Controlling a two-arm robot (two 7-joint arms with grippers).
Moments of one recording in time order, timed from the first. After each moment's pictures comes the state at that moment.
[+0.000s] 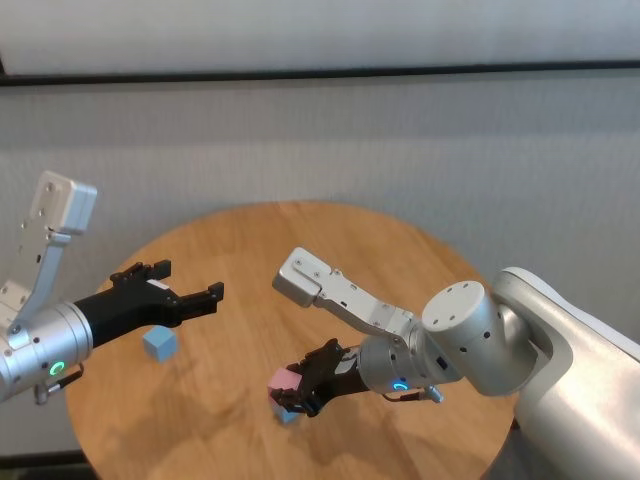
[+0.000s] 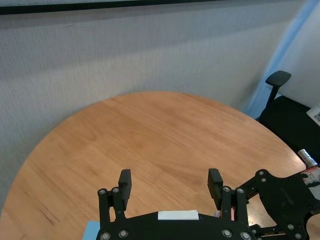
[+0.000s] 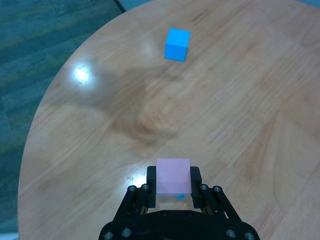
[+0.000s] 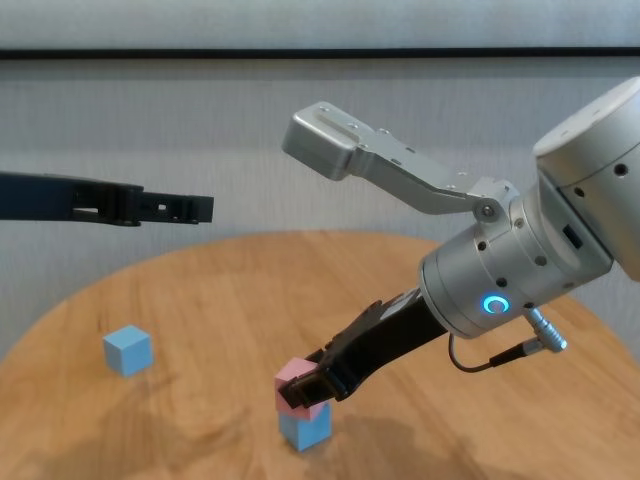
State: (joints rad) left arm -0.28 0.55 0.30 -1.60 -0.56 0.39 -0.38; right arm 0.65 0.25 -0.75 -1.24 0.08 0.66 0.65
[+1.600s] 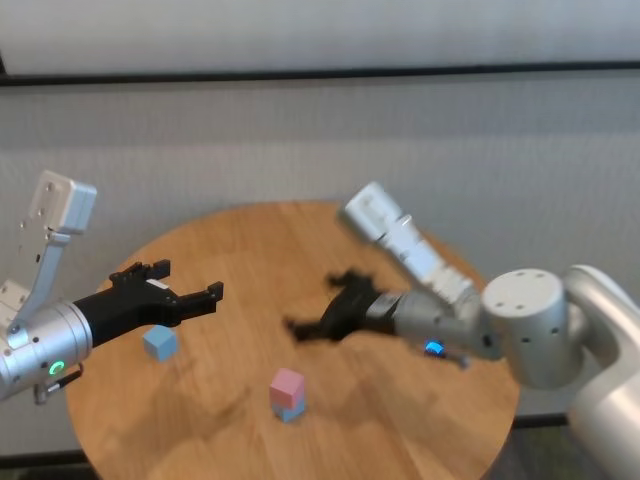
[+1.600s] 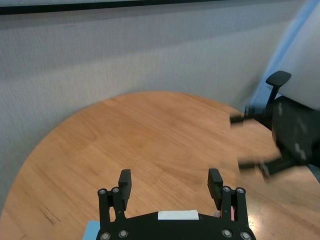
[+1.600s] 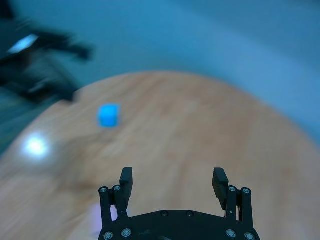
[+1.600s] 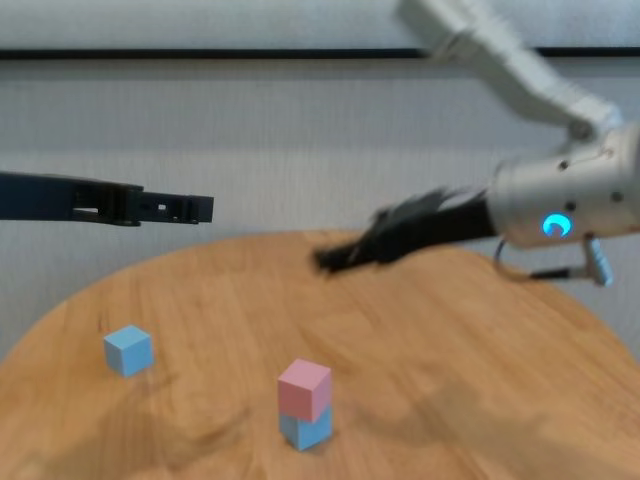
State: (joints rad) left arm -0.28 0.55 0.30 -1.60 -0.56 0.39 -0.38; right arm 0.55 0.28 -0.59 -1.35 0.14 0.51 0.47
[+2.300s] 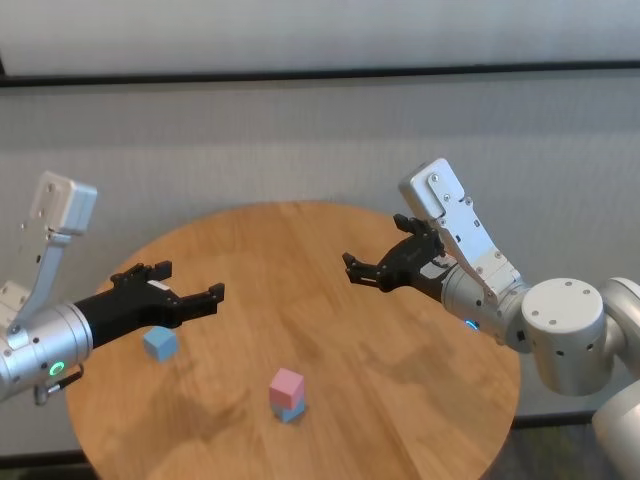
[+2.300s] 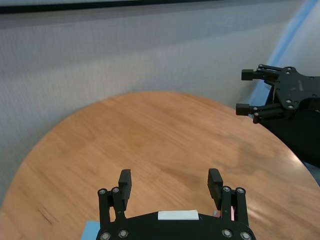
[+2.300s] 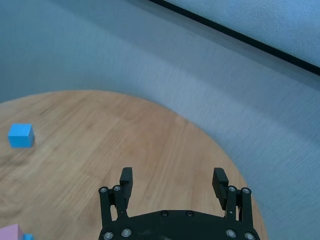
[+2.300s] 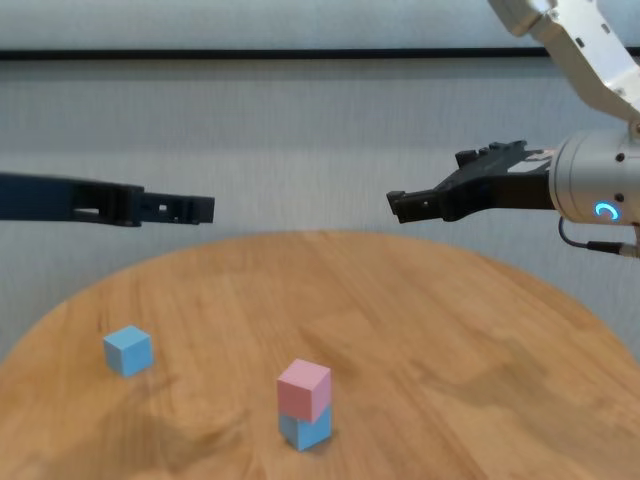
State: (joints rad) left arm -0.26 0.55 0.30 -1.60 -0.58 0.38 -0.38; right arm 0.49 0.29 -0.47 -1.38 0.08 0.35 0.27
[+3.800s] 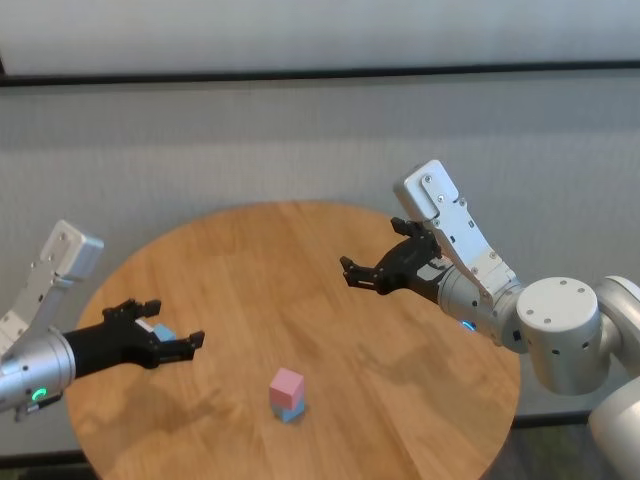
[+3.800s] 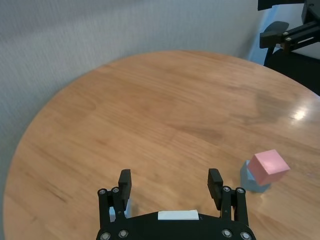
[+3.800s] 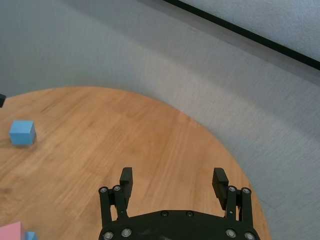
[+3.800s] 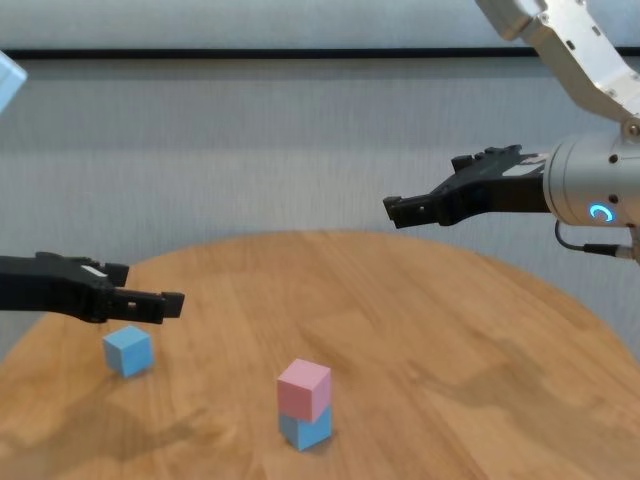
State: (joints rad) left arm -0.39 0.61 0.45 -1.32 -0.51 0.23 -0.55; right arm 0.49 0.29 -0.48 -1.37 0.08 0.36 0.27
